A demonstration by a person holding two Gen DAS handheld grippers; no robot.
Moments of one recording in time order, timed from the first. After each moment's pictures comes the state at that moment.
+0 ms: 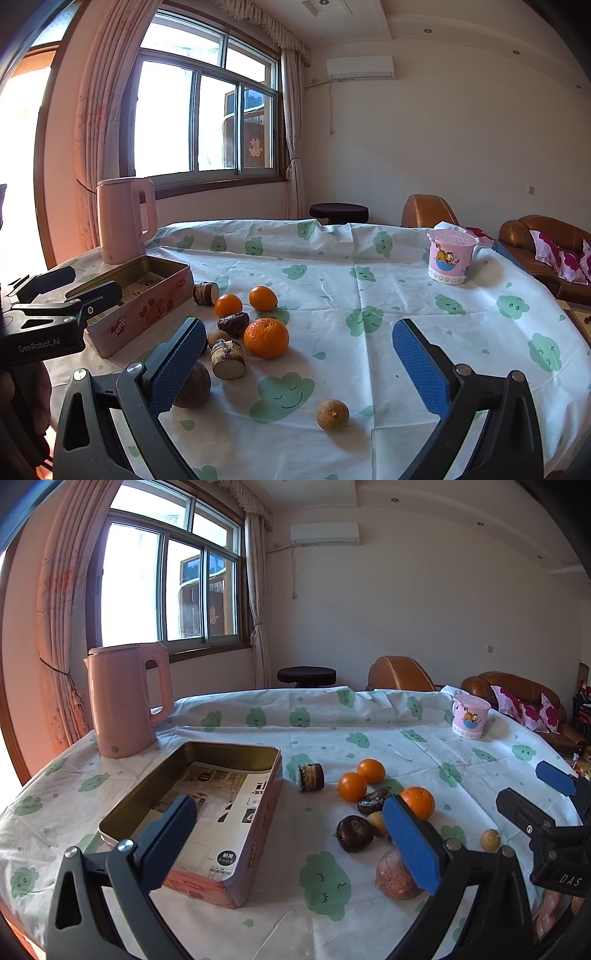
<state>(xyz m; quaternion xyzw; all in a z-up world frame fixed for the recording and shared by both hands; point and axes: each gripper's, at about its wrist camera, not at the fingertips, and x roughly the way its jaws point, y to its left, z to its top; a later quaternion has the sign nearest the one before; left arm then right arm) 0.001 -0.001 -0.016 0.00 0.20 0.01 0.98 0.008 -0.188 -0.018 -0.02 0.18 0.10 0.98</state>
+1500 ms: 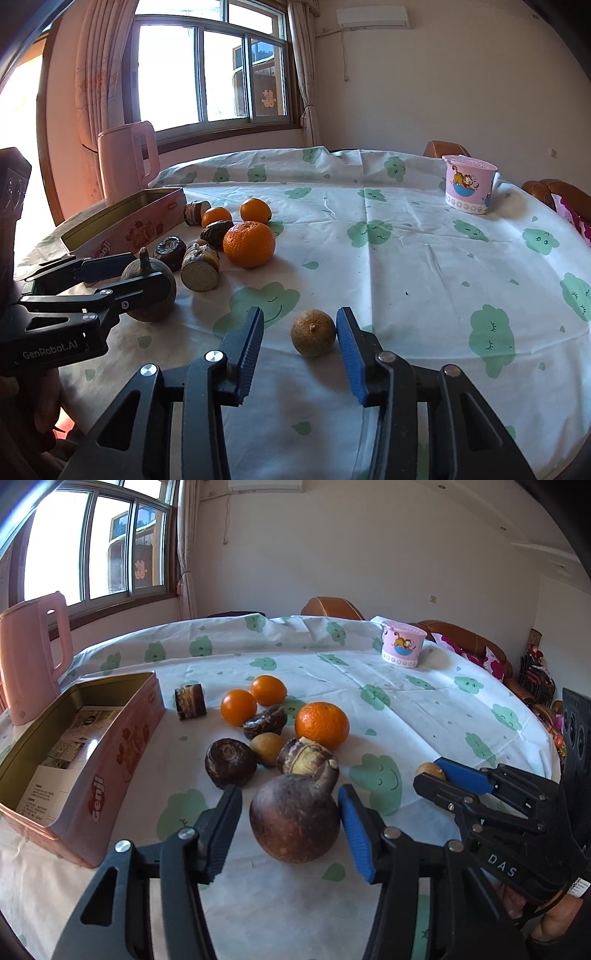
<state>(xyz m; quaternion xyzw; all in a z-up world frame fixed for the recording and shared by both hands) 0.025 -0.069 -0.070 0.01 0.32 -0.13 0.94 0.024 -0.214 -0.080 -0.02 0.29 0.14 0.95</state>
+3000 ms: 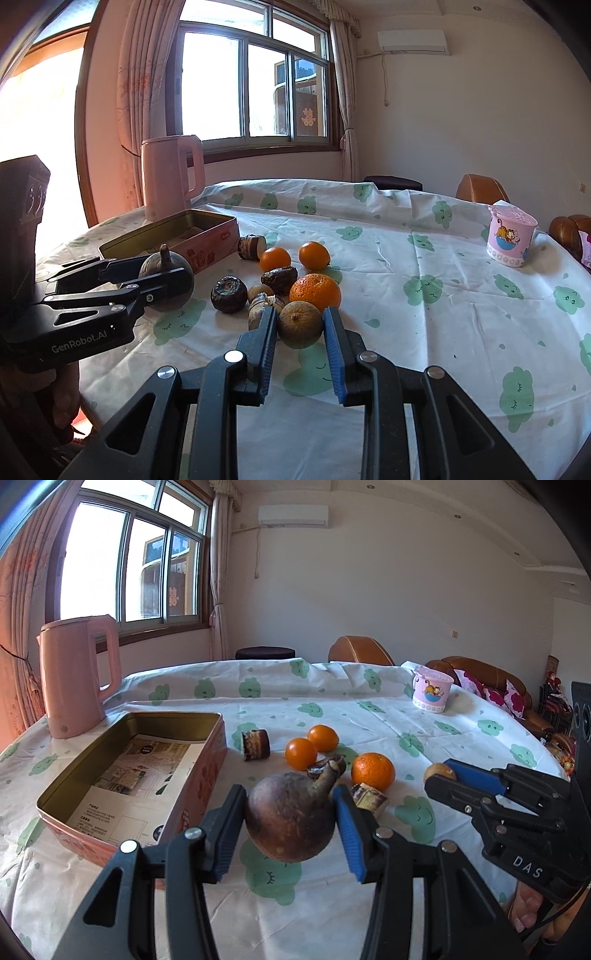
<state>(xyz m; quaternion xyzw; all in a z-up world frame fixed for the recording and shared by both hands) 0.012 -0.020 -0.043 -0.01 0.25 -0.08 0.97 0.025 -0.172 -0.042 -0.04 0.23 0.22 0.95</state>
